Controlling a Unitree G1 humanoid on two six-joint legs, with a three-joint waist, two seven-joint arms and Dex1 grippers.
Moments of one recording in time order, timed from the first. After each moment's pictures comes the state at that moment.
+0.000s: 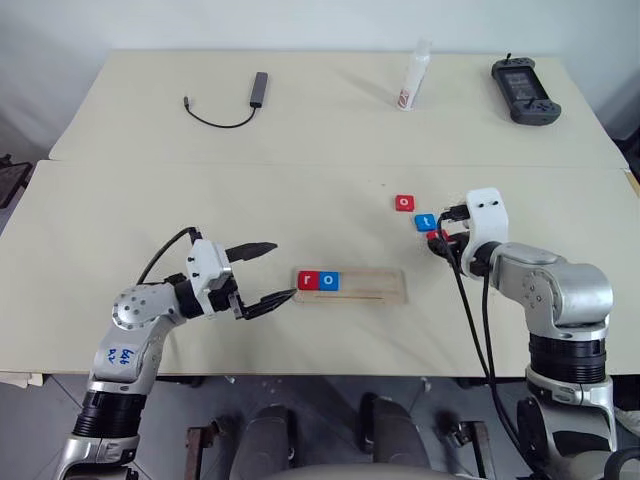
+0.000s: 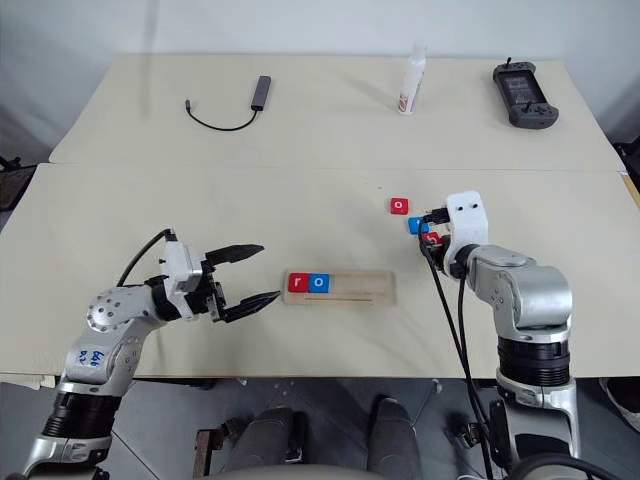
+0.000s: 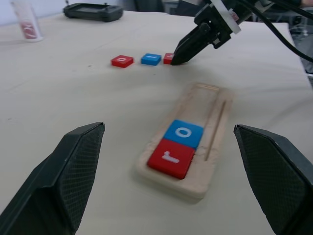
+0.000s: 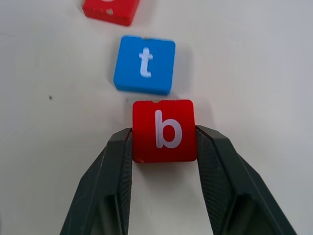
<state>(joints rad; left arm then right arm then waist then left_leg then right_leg) -0.21 0.52 0.01 -0.10 -0.40 0.08 -0.97 -0.50 -0.45 -0.18 -0.28 0.30 1.33 0.22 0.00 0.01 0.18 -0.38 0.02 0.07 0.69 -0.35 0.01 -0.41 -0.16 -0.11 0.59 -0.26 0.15</state>
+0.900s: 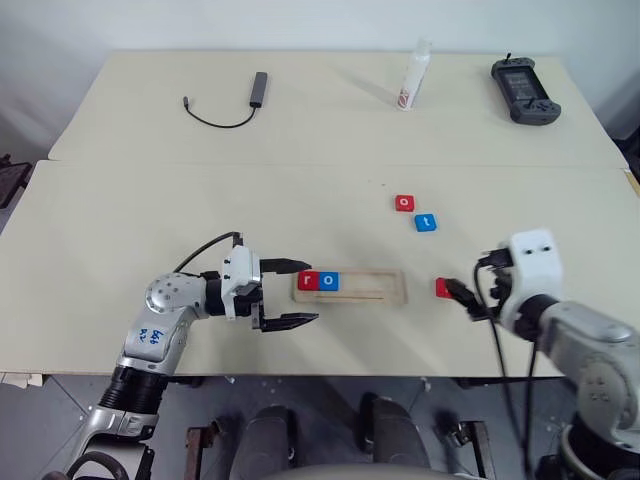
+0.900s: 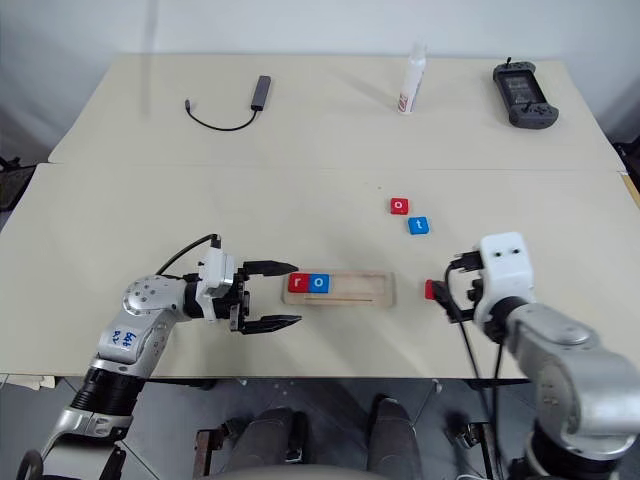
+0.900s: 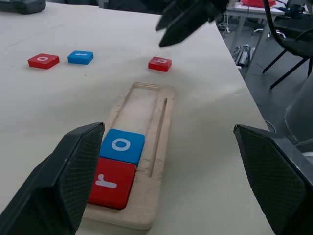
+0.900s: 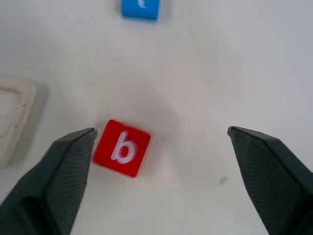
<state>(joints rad) -0.30 0.50 -0.09 0.00 -0.39 0.08 -1.14 -0.20 -0.67 -0.38 -0.77 0.42 1.48 0.45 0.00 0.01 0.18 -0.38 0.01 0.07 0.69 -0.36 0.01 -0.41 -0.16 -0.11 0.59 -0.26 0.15</state>
